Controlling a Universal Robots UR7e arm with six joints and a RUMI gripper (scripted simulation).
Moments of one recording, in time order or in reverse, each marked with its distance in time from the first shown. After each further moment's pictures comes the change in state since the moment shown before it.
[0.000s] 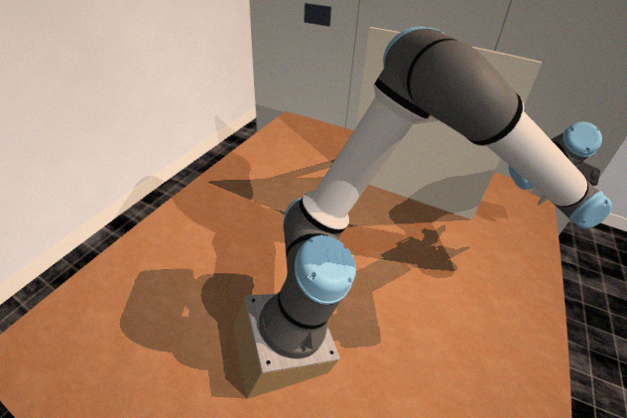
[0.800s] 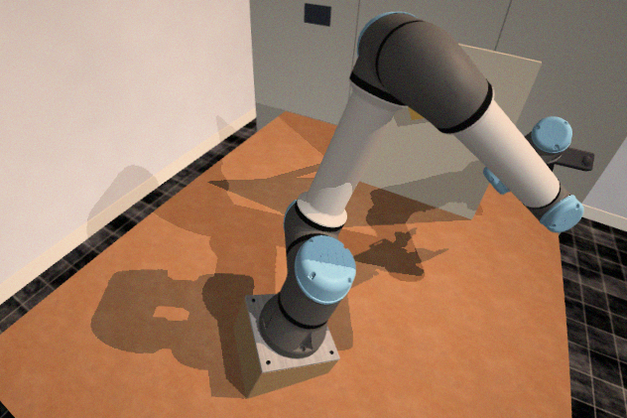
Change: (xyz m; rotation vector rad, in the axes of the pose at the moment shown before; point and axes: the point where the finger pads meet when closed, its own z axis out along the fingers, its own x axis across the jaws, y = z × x) arm -0.022 0.024 -0.060 0.148 -0.136 -0.076
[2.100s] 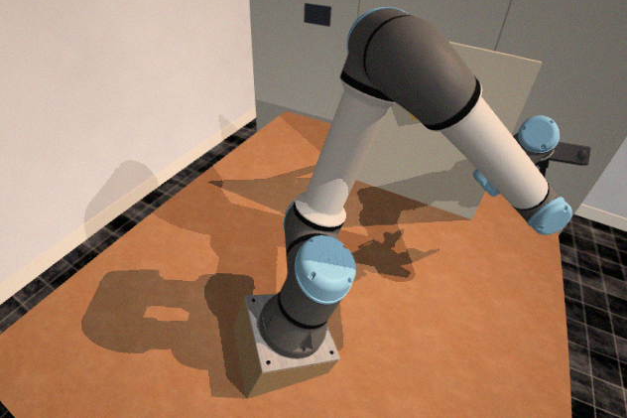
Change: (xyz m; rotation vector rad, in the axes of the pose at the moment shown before) arm -0.012 0.008 -0.024 0.054 -0.055 -0.029
